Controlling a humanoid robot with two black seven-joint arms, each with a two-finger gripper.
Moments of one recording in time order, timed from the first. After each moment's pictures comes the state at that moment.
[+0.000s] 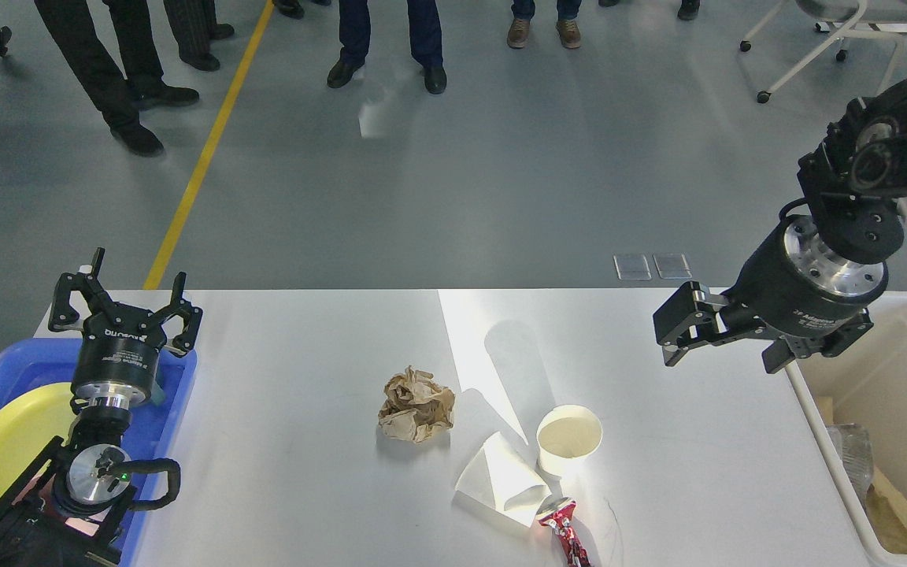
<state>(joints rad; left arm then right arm) -0.28 0.19 -1.35 -0.84 0.21 -0.44 -0.40 2.40 -0.33 -1.30 1.72 0.03 0.60 -0.17</state>
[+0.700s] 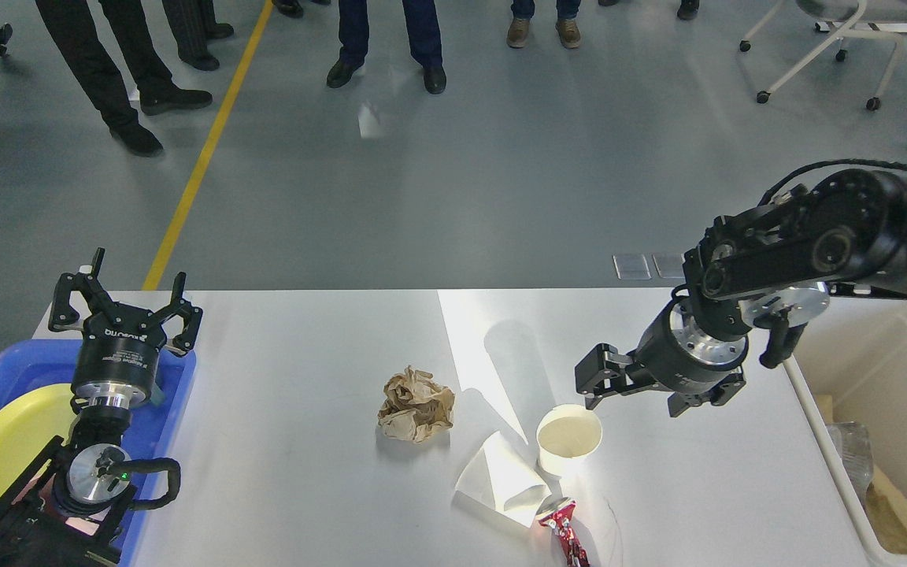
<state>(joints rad) -0.28 0.19 -1.35 -0.84 0.21 -0.44 -0.40 1.91 -0.19 -1.08 1.52 0.03 0.35 -0.17</state>
